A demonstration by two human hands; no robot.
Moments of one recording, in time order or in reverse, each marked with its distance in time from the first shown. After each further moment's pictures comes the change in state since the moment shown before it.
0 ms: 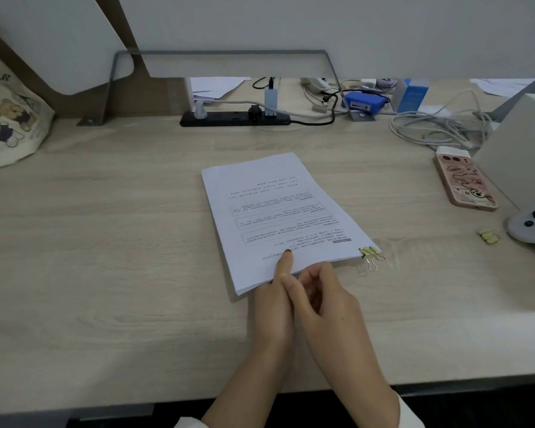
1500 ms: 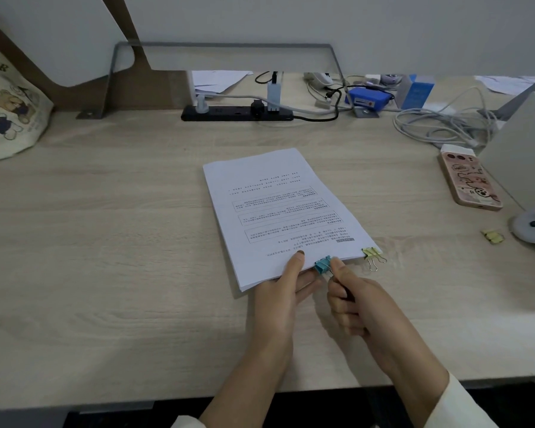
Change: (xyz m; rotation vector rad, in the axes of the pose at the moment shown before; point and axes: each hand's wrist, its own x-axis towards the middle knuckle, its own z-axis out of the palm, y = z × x) left_hand -0.006 0.018 0.006 -0.127 -0.056 -0.005; right_hand 0.027 0.013 -0.035 0.405 -0.271 0.533
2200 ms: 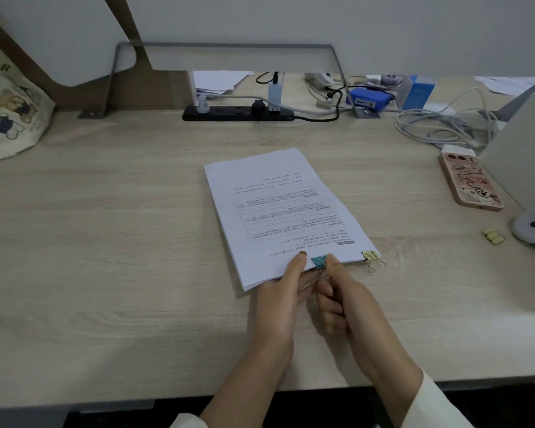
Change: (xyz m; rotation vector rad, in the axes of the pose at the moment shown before) left_hand 0.001 0.000 -0.001 0.023 -0.010 -0.050; right_hand 0.004 0.004 0.020 0.214 -0.001 -0.003
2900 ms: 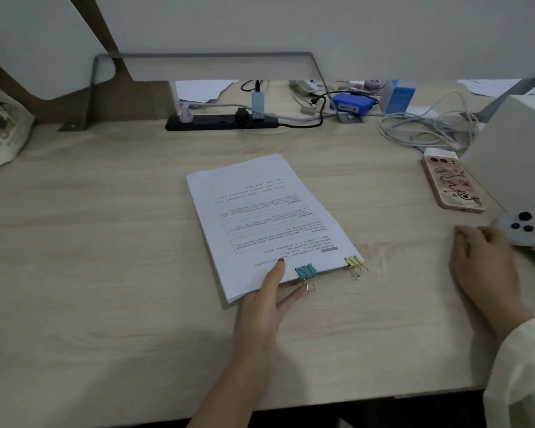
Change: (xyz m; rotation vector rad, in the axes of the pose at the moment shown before) left_hand 0.006 -0.003 0.005 -0.123 0.026 -0.031; right_hand 0.078 -0.043 -0.214 -1.207 0.897 -0.527
